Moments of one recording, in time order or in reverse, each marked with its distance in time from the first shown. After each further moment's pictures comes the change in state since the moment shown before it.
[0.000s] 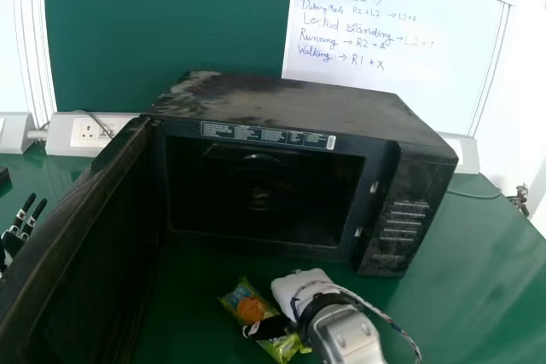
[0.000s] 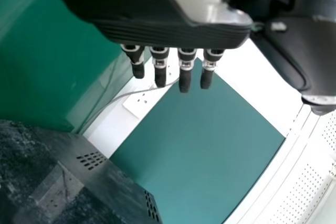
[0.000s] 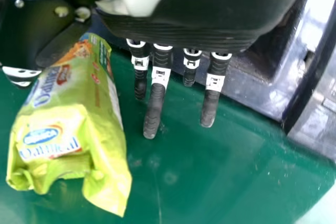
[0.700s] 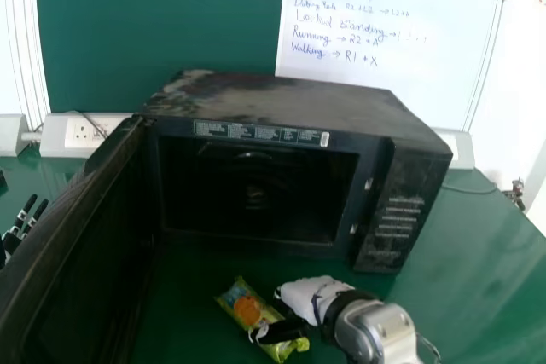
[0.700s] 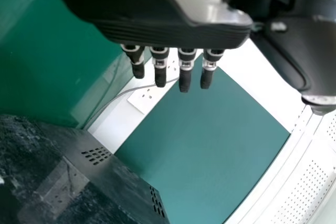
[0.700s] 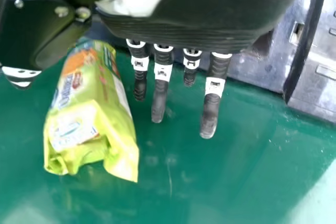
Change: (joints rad) left arm 0.000 0.000 0.001 0.011 -0.001 -0.002 -0.016; right arm -0.015 -0.091 -0.066 -0.099 0.238 0.080 0.097
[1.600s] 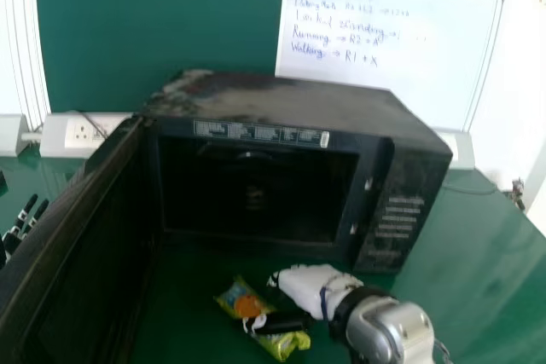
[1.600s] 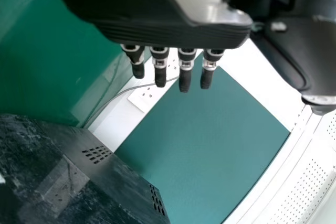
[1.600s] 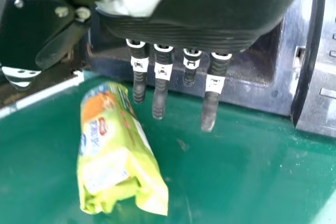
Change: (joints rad) left arm 0.000 0.000 0.000 0.008 -0.001 -0.004 -0.017; right arm -0.008 -0.062 -0.024 -0.102 0.137 0.076 -0.047
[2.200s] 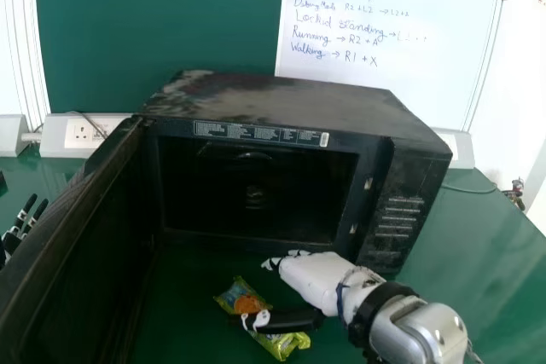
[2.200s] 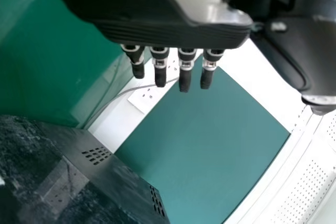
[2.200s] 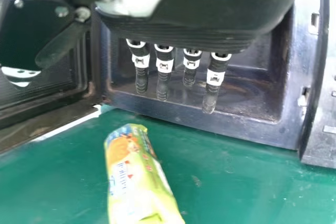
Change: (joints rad) left arm 0.000 0.000 0.000 0.000 0.000 -0.004 0.001; right arm -0.032 -0.125 -0.007 -0.196 0.117 0.117 -0.026
